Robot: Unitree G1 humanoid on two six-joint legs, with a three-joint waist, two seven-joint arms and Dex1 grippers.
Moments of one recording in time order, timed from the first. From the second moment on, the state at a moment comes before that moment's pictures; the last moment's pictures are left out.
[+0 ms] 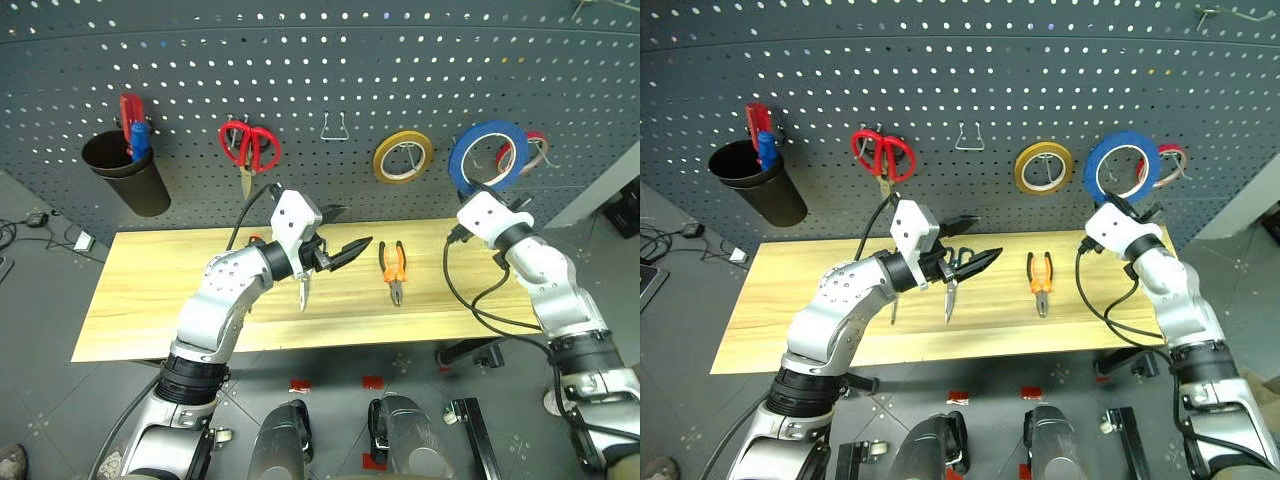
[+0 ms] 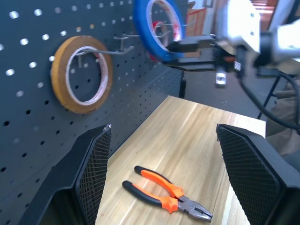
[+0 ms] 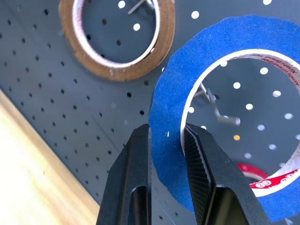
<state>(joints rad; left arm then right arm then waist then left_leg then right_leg) -0.45 0.35 -0.13 -0.19 -0.29 0.36 -0.72 -0.56 -0.57 0.07 0.34 -0.31 -0.20 0.27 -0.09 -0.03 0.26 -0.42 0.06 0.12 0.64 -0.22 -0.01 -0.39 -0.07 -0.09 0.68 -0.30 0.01</state>
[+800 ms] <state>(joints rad) -0.20 0.72 -0.08 -0.11 -0.21 0.28 -0.90 -0.54 0.00 0.04 0.03 -0.09 0.88 0.15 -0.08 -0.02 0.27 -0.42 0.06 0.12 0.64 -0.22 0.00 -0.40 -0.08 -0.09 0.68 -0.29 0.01</state>
